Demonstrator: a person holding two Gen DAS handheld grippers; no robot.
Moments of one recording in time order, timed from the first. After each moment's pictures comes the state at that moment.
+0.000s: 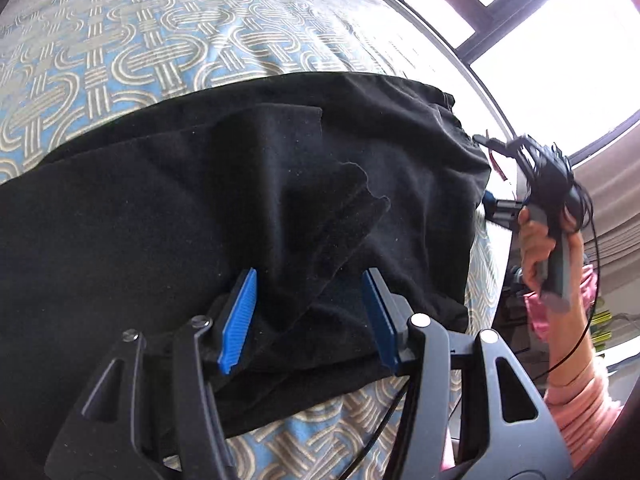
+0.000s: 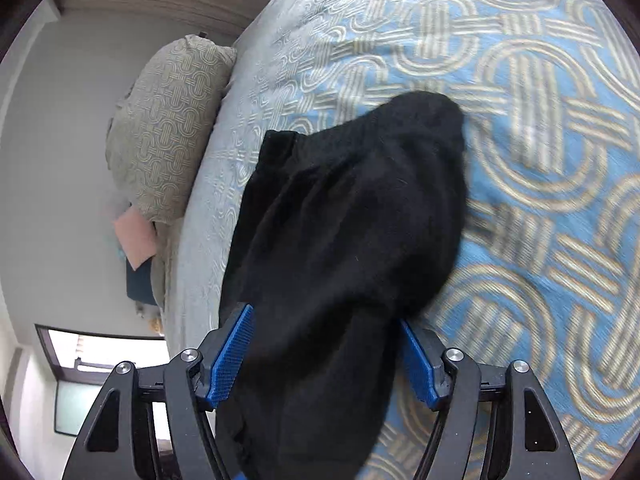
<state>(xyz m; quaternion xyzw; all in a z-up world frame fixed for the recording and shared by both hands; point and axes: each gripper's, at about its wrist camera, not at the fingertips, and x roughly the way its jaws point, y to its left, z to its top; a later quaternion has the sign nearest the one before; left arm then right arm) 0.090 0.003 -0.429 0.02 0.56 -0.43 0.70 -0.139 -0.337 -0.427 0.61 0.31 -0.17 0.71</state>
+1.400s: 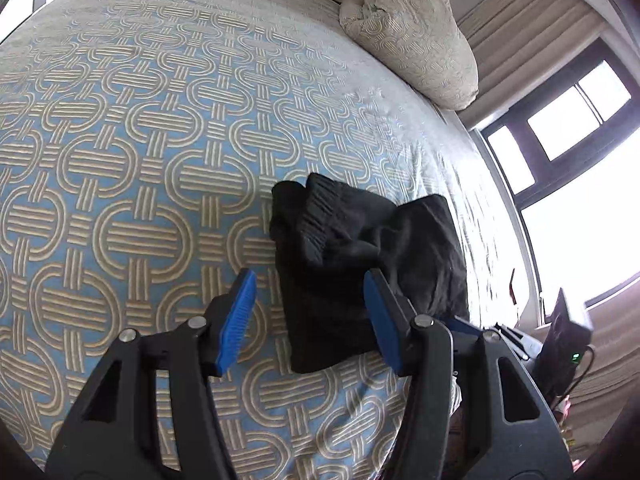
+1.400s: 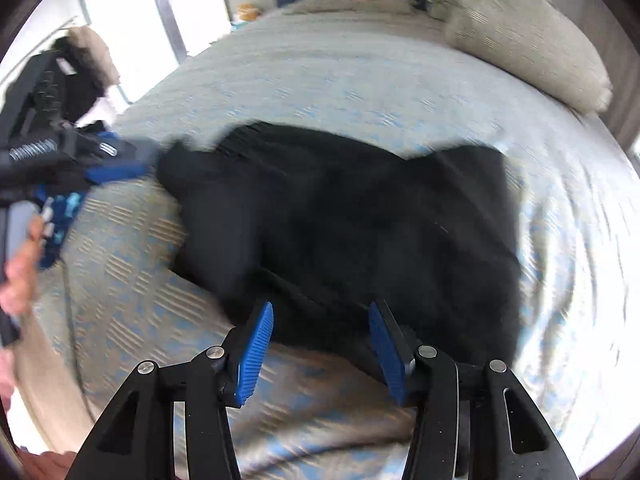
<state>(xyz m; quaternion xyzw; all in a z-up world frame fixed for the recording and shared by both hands) 0.118 0.277 -0.376 -0.17 0.52 -0.26 0.80 -0.028 0.084 -0.328 0.01 0.52 0.06 0.85</state>
